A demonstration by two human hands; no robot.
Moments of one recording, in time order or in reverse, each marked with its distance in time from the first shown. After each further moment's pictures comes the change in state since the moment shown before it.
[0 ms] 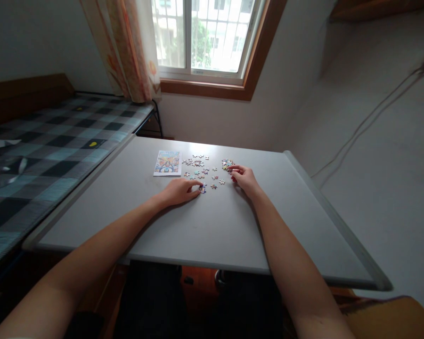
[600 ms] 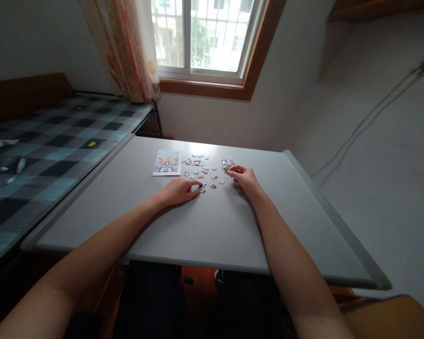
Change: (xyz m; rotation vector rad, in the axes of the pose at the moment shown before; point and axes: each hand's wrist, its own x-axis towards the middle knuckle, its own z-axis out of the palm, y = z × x) left_hand 0.000 0.001 -0.002 -0.007 -0.002 0.007; right_hand -0.002 -0.002 -0.004 0.049 -0.052 -0.039
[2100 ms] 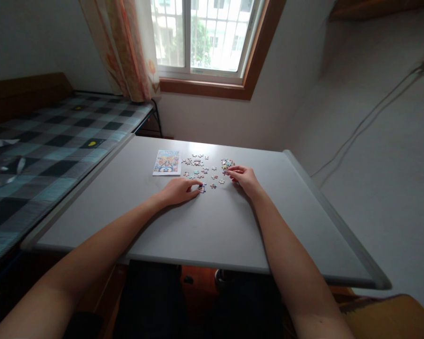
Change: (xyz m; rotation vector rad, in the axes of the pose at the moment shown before) left_hand 0.000 -0.001 0.001 0.003 0.003 0.000; right_hand -0.002 -0.002 0.000 0.043 -0.008 0.048
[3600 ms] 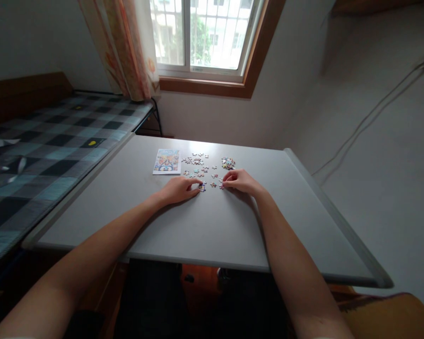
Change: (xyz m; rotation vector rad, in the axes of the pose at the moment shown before) left_hand 0.000 0.001 -0.001 -0.004 -0.001 -0.005; right_hand -0.012 -0.011 -0.003 -0.374 -0.338 -0.054
